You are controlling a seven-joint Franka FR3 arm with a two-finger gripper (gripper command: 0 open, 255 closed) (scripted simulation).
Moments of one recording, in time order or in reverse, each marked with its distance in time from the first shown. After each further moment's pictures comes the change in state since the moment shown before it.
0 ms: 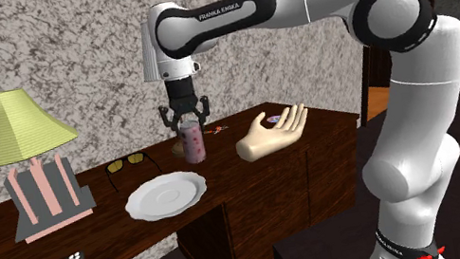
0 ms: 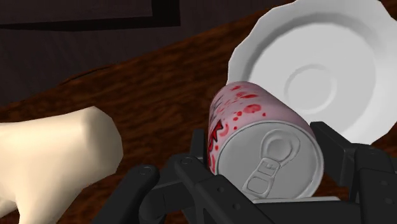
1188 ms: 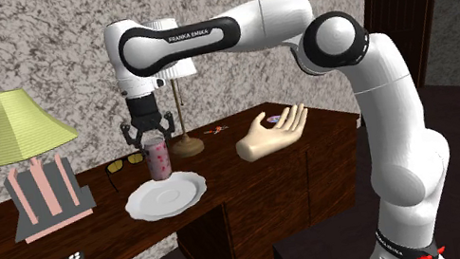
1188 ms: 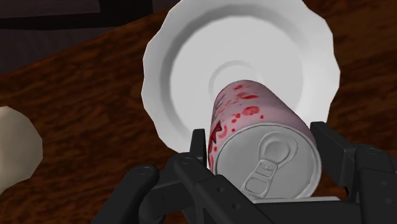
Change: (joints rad) arm 0.217 0.402 0.056 0.357 -0.269 -0.061 0.257
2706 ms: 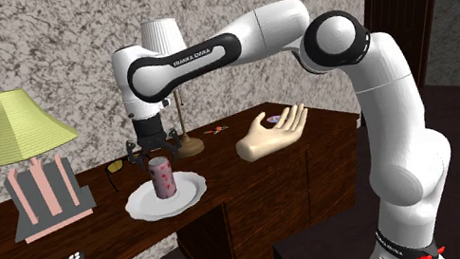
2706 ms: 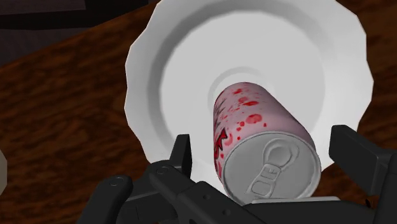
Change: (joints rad) arm -0.031 -0.011 -0.004 -0.168 0.002 0.156 0.009
